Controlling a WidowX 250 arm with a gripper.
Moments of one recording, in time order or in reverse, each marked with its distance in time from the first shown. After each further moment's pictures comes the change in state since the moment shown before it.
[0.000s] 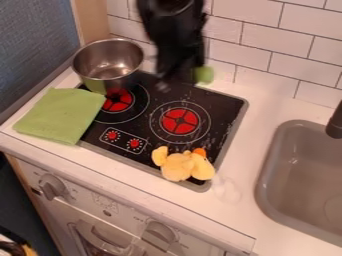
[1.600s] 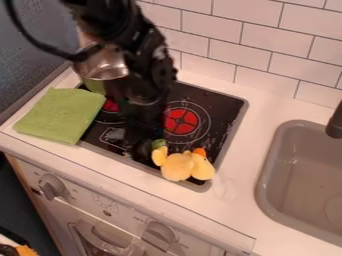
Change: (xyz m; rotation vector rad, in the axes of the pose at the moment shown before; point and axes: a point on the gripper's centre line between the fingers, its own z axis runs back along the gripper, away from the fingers) arm 0.025 0.057 -0.096 0.261 -0.137 -0.033
